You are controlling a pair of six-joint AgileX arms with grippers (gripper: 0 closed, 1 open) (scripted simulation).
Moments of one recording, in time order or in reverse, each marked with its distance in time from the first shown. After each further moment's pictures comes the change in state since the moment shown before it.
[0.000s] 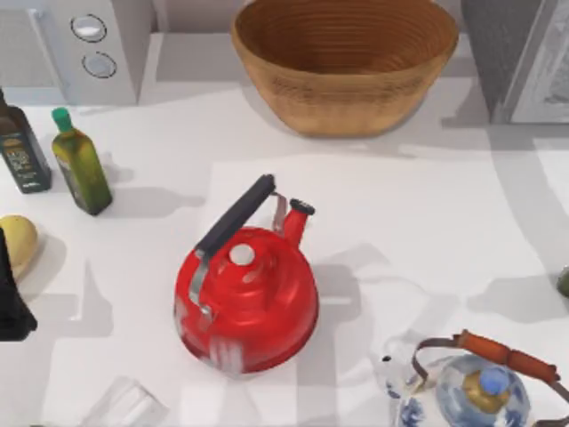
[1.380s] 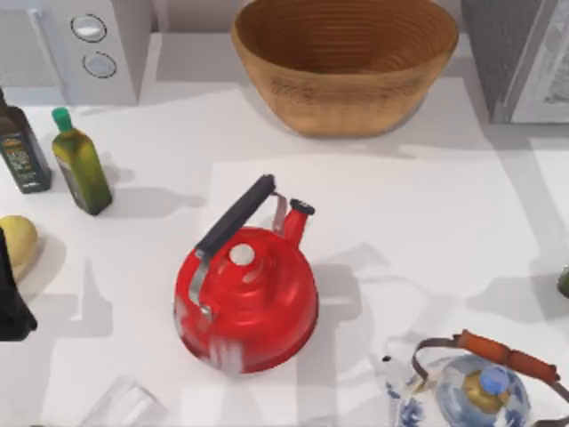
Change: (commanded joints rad) left arm 0.000 0.000 0.000 0.000 0.000 0.000; right arm -0.052 0.702 0.949 -0.231 -0.035 0.001
